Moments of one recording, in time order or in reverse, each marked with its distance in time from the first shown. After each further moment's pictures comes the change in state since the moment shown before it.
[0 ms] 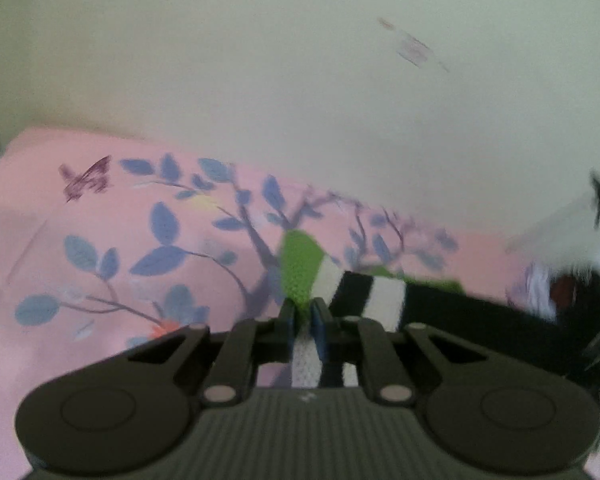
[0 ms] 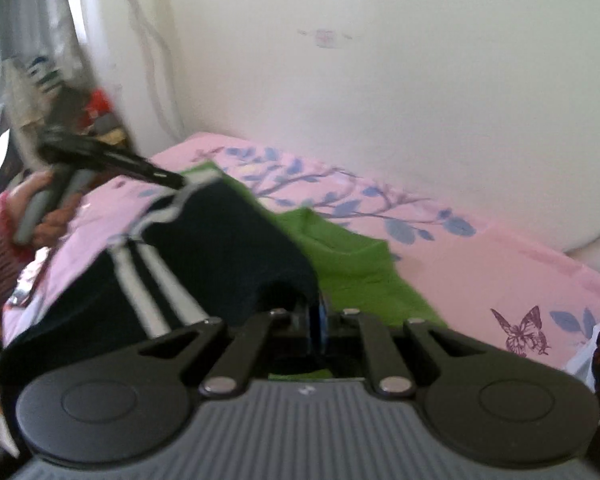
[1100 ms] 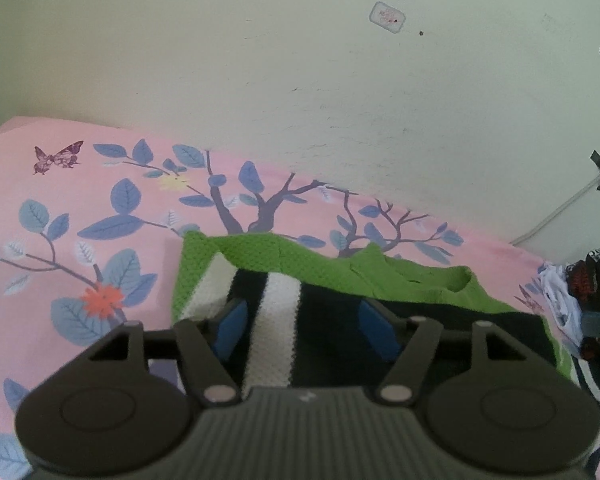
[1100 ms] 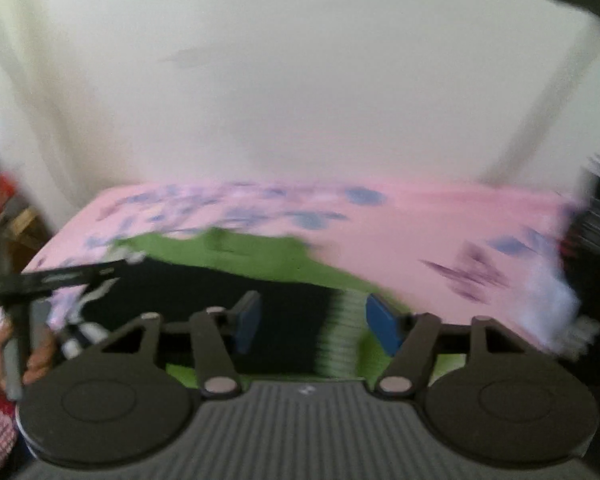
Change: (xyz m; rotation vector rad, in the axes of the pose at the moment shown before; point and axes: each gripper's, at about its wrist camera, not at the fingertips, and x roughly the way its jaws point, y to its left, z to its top) left arm 0.039 -0.030 -0.063 0.064 -0.132 0.008; right arm -0.002 0.023 -0.014 0.235 -0.102 -0.191
